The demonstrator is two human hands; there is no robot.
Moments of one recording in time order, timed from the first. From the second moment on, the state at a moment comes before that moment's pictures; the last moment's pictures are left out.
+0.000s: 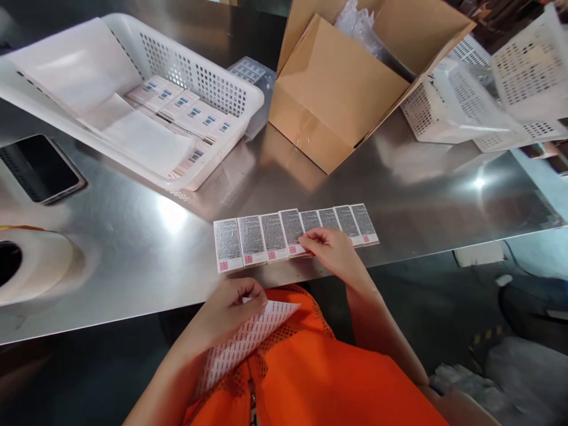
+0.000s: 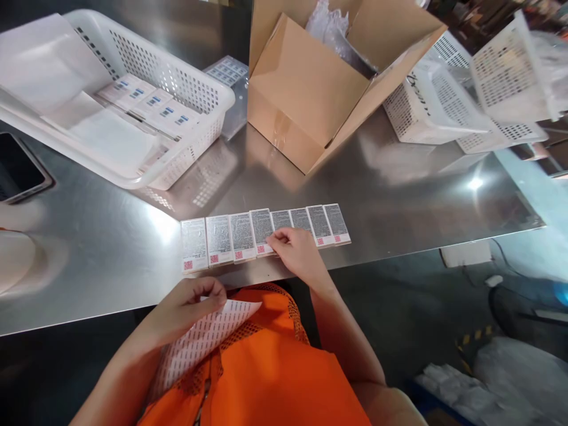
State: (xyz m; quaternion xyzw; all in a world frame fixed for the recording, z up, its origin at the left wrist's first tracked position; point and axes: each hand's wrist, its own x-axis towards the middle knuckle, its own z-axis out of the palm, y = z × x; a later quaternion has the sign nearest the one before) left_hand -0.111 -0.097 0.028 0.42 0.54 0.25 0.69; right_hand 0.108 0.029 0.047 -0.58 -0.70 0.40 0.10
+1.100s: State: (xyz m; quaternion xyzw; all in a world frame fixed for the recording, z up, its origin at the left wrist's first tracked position) left_hand -0.109 -0.078 0.058 0.48 0.54 0.25 0.65; right_hand 0.127 -0.005 0.053 -0.34 -0.77 0.50 0.21
